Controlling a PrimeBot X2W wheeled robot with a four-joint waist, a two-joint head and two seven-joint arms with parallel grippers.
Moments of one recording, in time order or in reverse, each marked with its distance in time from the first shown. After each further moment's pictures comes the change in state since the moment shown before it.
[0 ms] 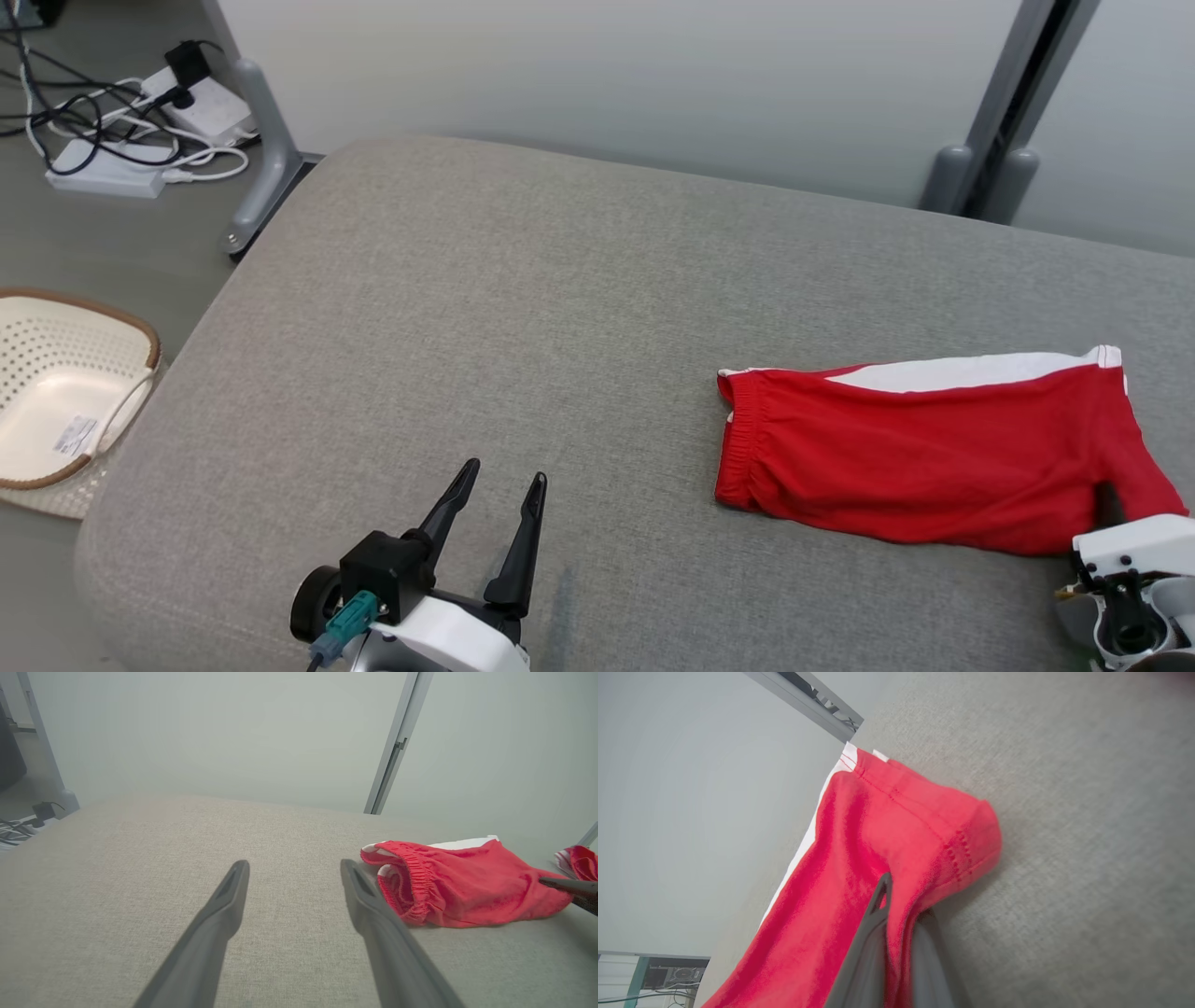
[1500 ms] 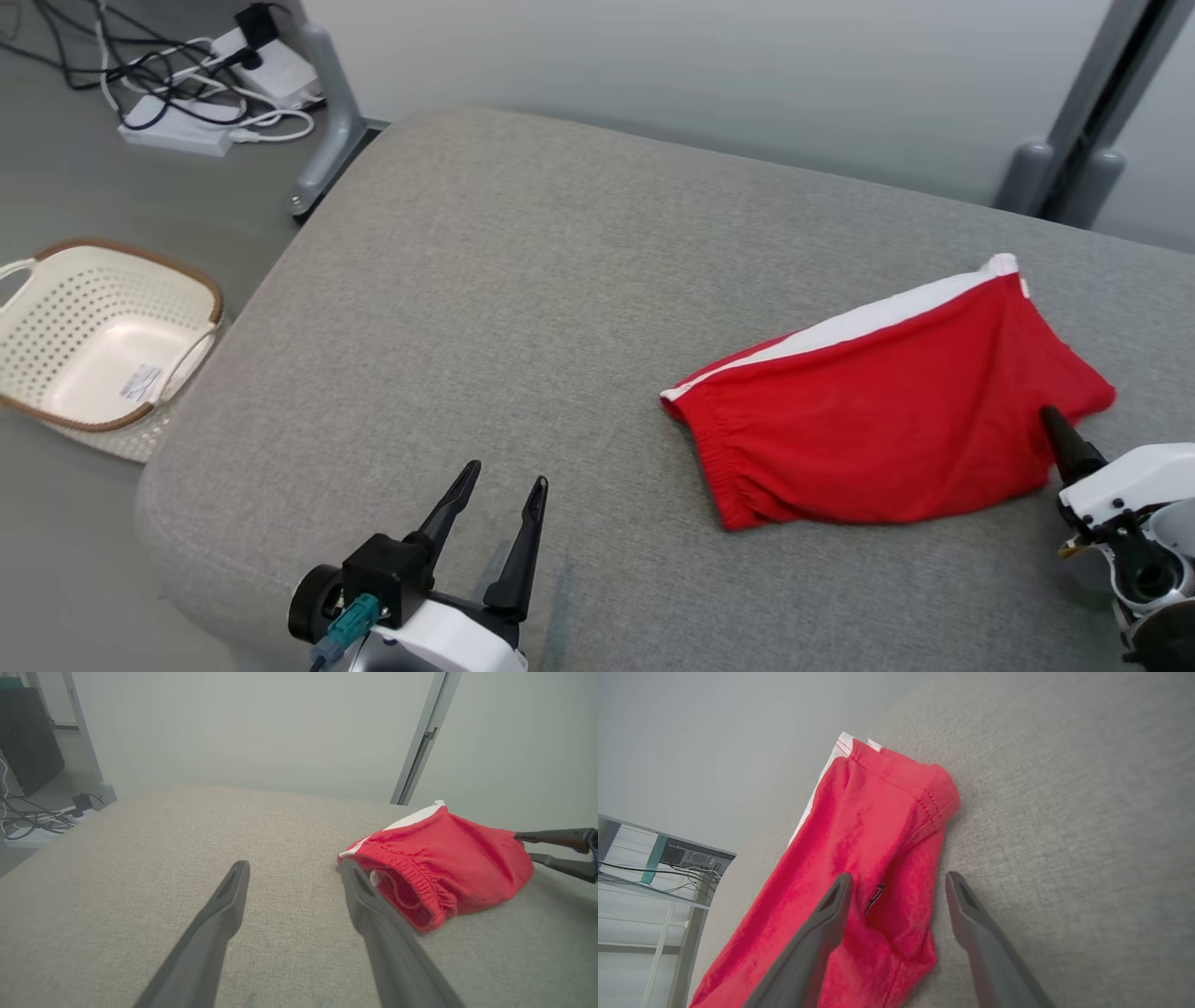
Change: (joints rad) left arm 0.008 0.000 0.012 -0.006 0.033 -0.018 0.000; right arm -0.004 -0.034 0.021 -0.189 -0.130 0.000 0.257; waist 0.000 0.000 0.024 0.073
